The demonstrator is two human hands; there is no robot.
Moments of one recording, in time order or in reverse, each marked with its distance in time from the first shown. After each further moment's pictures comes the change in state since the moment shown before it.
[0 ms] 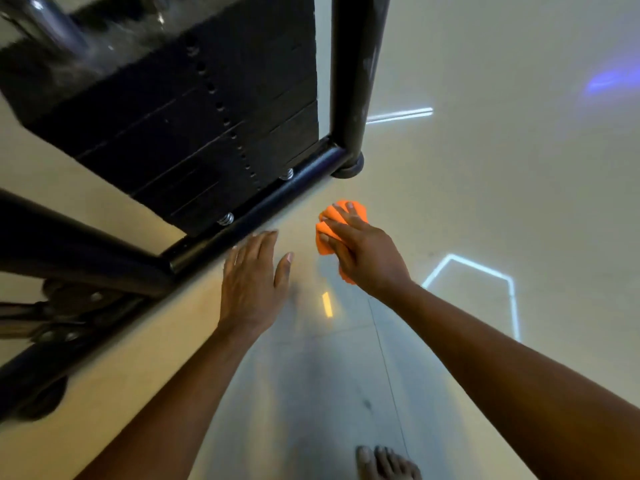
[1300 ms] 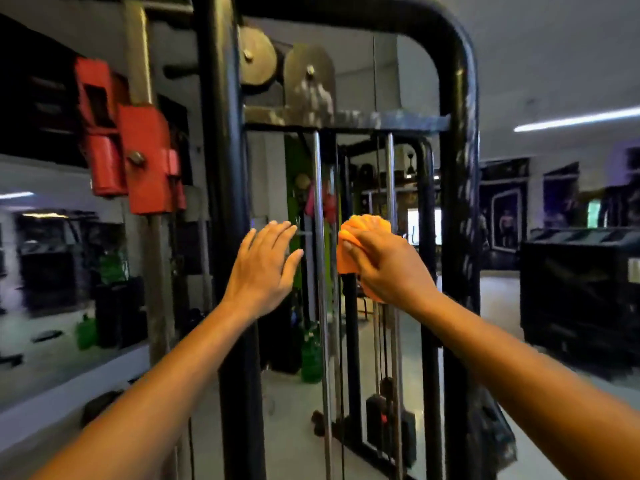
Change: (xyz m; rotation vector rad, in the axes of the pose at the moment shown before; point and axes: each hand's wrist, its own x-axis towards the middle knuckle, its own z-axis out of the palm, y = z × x) left_hand -0.084 0.305 -1.261 0.358 1.153 0.219; right_hand 0.110 -0.841 -1.008 0.033 0.594 -0.943
